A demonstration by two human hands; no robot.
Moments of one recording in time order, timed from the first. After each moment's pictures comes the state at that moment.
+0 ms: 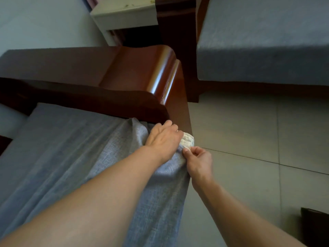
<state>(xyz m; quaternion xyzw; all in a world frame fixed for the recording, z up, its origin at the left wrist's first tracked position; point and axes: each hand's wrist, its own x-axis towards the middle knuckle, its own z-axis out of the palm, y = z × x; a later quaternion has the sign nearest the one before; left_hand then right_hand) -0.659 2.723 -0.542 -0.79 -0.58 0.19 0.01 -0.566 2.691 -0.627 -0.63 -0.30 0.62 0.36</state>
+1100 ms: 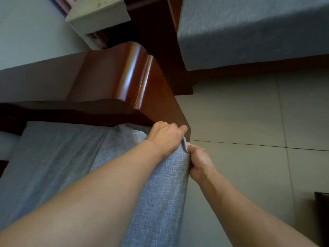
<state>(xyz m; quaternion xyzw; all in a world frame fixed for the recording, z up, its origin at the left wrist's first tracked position) -0.633 2.761 -0.578 -0.82 -0.53 0.22 0.02 -0.548 2.724 -0.655 -0.53 -0.02 0.77 0.34</state>
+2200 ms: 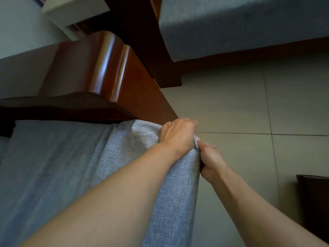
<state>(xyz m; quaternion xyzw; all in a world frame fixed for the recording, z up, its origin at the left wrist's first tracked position) -0.562 2.747 -0.594 -0.77 -0.61 0.12 -0.14 -0.483 2.704 -0.658 -0.55 -0.04 0.75 0.37</state>
